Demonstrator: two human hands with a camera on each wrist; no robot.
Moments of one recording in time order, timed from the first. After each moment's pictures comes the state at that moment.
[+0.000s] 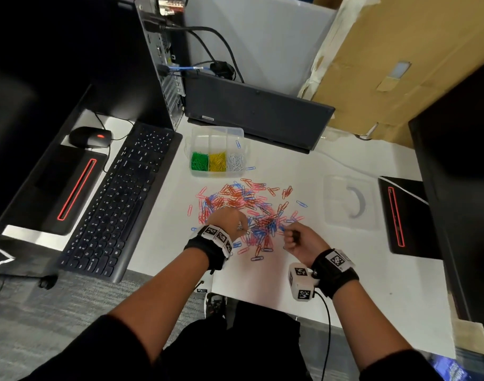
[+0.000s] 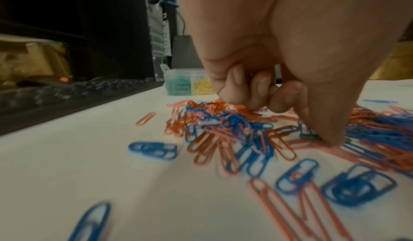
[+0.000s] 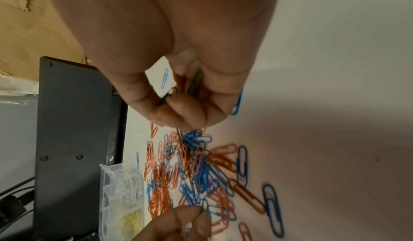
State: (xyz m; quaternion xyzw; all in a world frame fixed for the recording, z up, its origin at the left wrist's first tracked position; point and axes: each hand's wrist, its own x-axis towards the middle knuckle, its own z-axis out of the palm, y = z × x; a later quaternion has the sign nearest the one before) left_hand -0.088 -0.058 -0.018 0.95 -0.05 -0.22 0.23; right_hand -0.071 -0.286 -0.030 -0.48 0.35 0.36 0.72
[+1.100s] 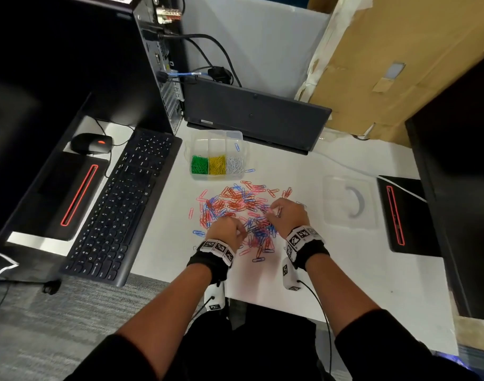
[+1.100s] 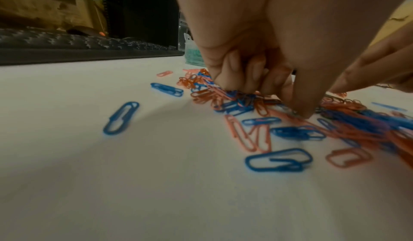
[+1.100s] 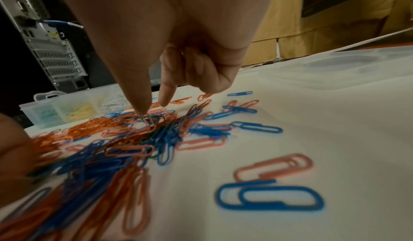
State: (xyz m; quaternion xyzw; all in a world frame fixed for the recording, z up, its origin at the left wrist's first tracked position) left_hand -0.110 -0.064 -0.036 0.93 0.07 -0.18 0.30; right_hand -0.040 -0.241 -0.019 -0.95 -0.01 0.15 0.27
